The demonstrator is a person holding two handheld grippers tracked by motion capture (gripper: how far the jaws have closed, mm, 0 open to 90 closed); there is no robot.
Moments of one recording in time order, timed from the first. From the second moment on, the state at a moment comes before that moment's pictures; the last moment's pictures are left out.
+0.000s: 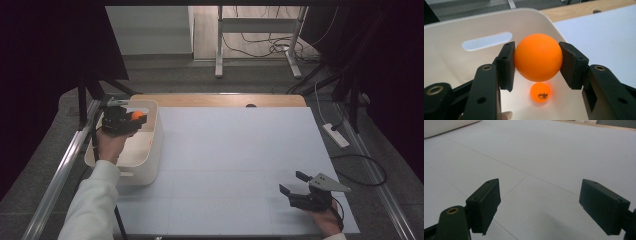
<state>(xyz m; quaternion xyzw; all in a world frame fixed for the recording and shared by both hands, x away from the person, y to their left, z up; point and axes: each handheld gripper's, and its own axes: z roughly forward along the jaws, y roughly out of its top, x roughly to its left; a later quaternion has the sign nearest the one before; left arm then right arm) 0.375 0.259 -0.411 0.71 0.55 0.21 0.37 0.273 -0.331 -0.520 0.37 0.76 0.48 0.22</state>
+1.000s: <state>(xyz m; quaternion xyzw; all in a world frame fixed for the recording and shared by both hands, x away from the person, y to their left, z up) 0.370 0.257 -0.406 0.70 0.55 0.23 0.38 0.273 -0.330 -0.520 0.36 0.76 0.48 0.22</state>
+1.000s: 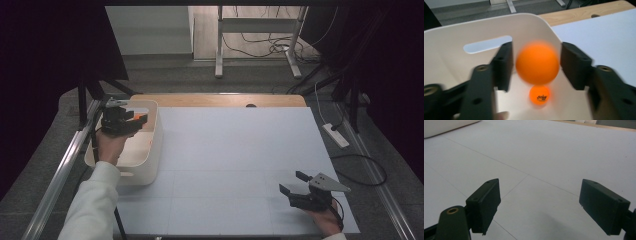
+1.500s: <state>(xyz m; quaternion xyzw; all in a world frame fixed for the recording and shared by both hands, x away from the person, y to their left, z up) 0.358 0.245 -0.393 0.70 0.52 0.22 0.43 0.273 -0.330 -0.520 0.36 0.76 0.48 0.22</state>
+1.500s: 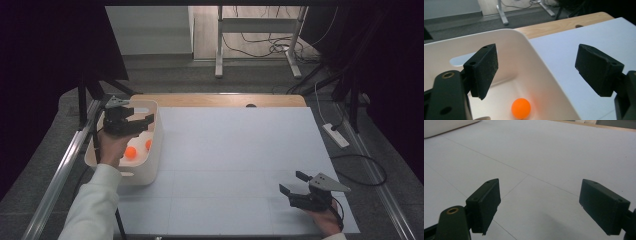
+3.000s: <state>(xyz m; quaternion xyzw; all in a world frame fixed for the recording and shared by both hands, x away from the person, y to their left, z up) 0.281 0.161 -0.385 0.74 0.34 0.17 0.55 0.267 -0.330 -0.517 0.36 0.77 0.48 0.23</state>
